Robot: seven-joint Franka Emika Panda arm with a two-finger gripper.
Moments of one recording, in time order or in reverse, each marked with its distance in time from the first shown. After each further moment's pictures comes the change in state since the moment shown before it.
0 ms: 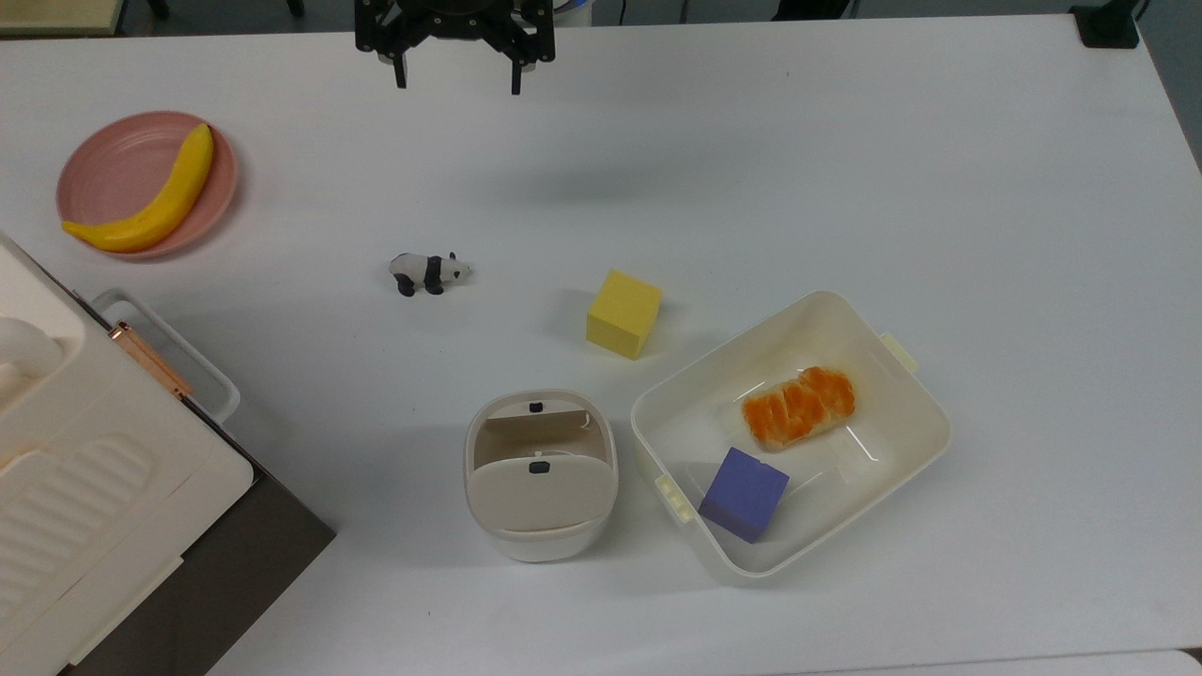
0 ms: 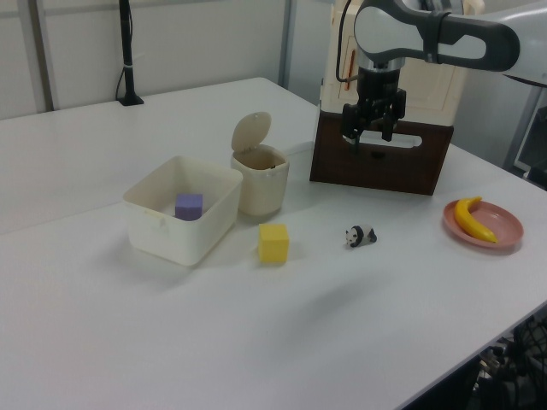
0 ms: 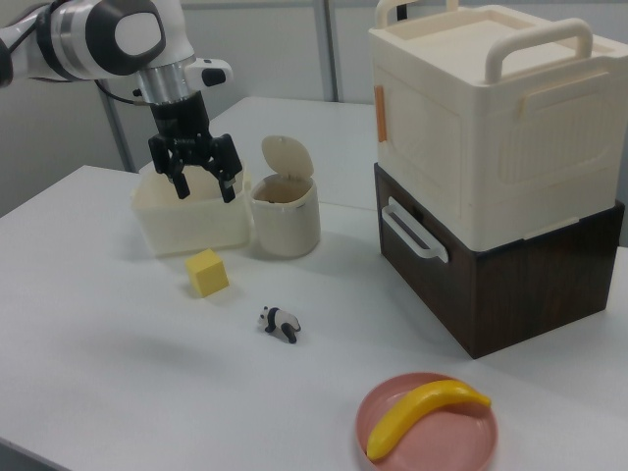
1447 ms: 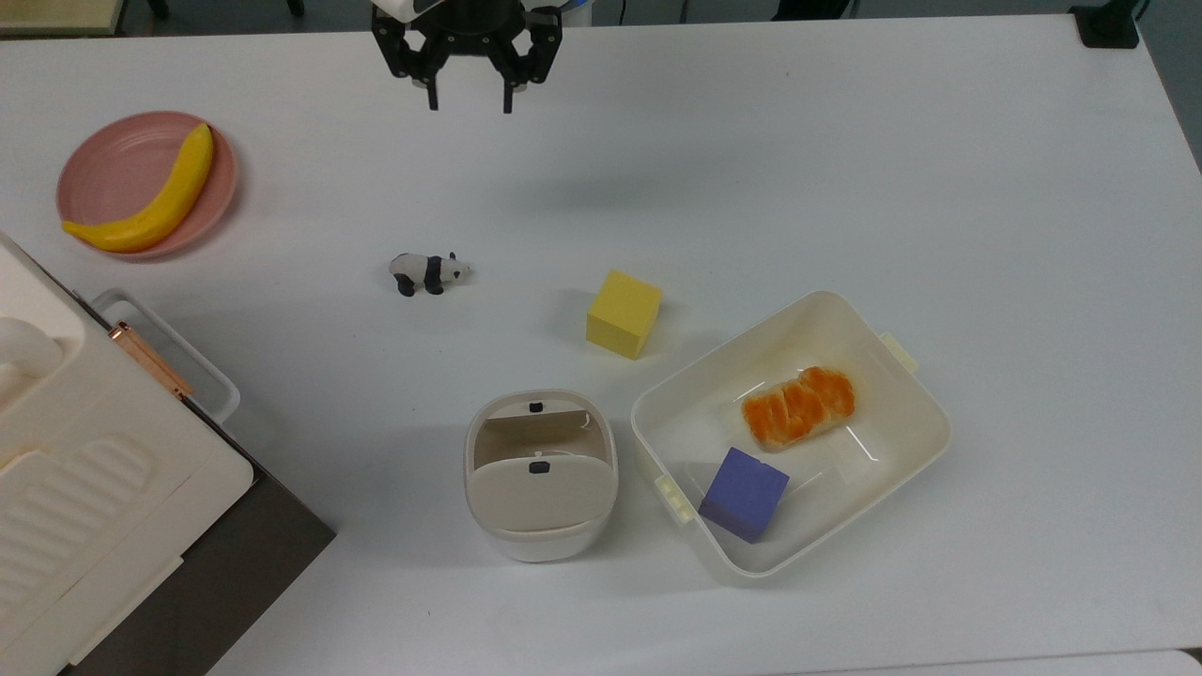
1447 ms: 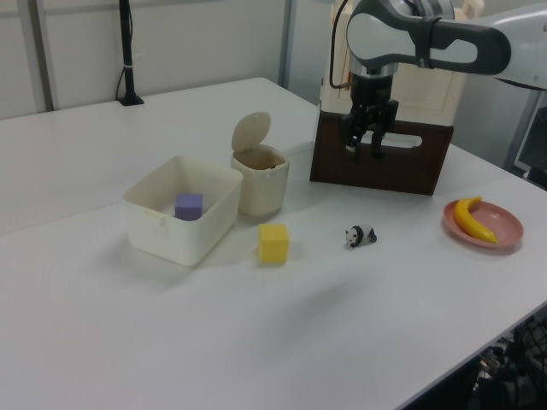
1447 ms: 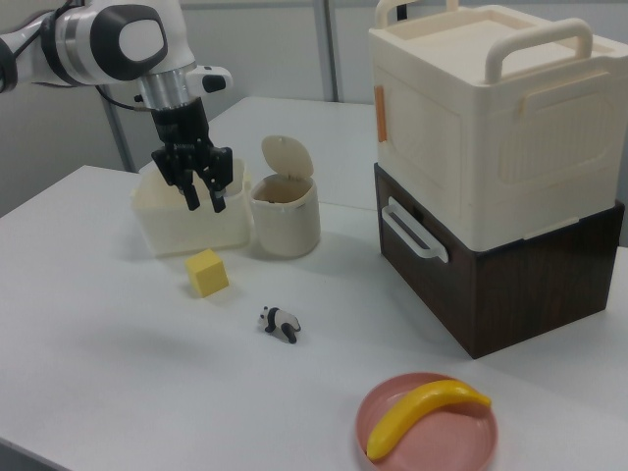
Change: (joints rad) arm 0.006 0.024 0.009 0.004 0.001 0.000 -0.001
